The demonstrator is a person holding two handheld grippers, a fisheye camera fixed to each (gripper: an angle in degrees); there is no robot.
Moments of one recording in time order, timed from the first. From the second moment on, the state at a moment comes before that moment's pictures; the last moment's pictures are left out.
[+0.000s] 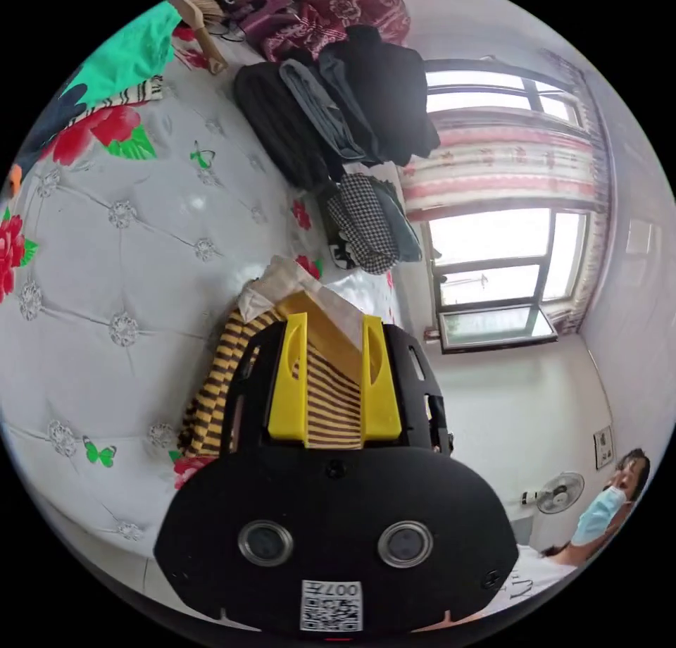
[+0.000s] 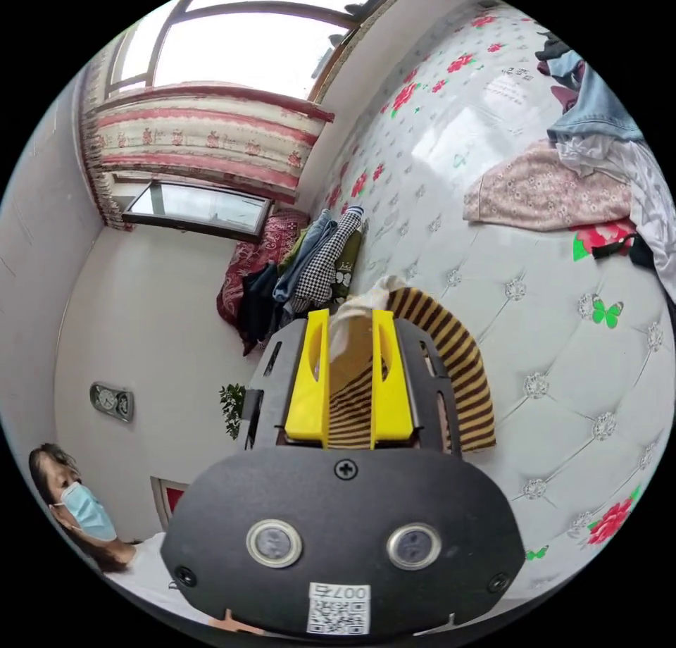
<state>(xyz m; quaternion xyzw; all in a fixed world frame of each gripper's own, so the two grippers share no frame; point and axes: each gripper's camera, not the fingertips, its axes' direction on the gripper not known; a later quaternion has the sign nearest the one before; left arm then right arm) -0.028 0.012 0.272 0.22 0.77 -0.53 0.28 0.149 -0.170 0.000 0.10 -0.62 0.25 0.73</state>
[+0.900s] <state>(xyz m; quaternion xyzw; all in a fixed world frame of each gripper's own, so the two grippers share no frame) 0.082 0.054 0.296 0.10 0.78 -0.51 0.35 0.076 -0.064 0.132 -0.01 -0.59 0.42 0.69</state>
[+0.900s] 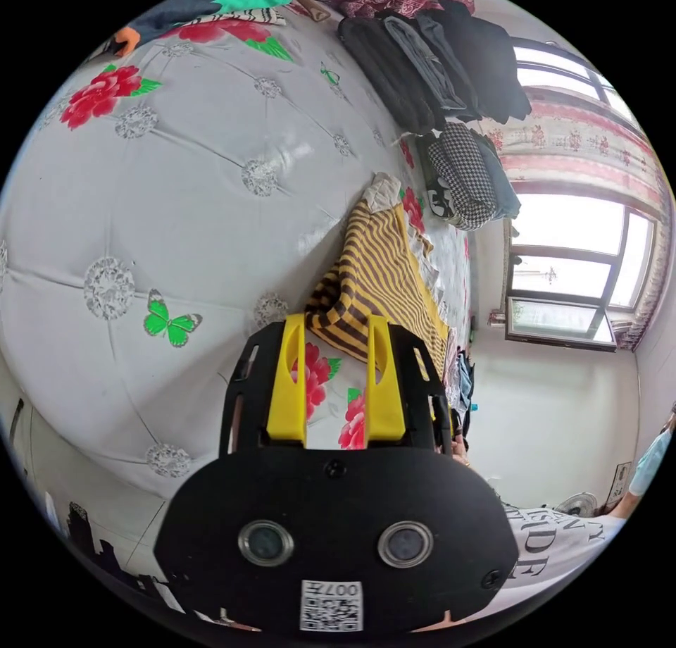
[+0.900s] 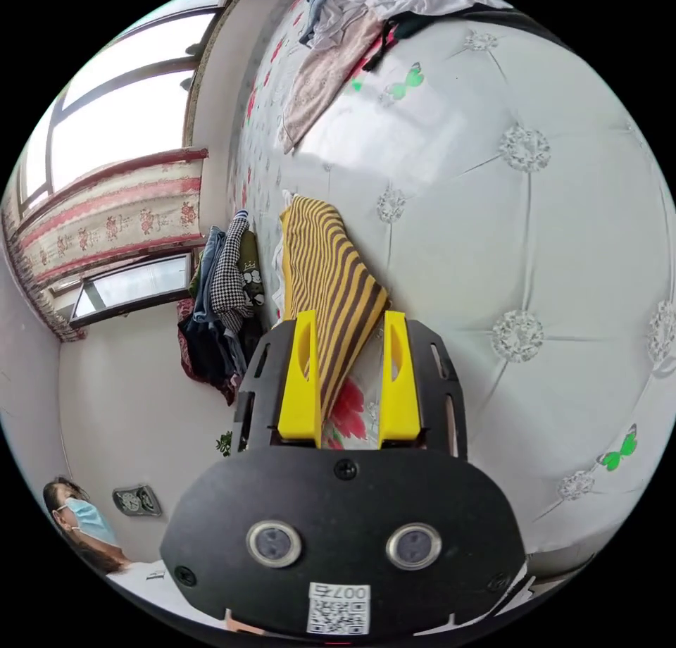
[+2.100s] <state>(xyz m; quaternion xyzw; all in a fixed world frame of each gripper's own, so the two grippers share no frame) 0.107 0.108 0.360 0.20 0.86 -0.41 0.24 -0.194 -0.193 0.022 -0.07 -0.62 0.04 0.78</state>
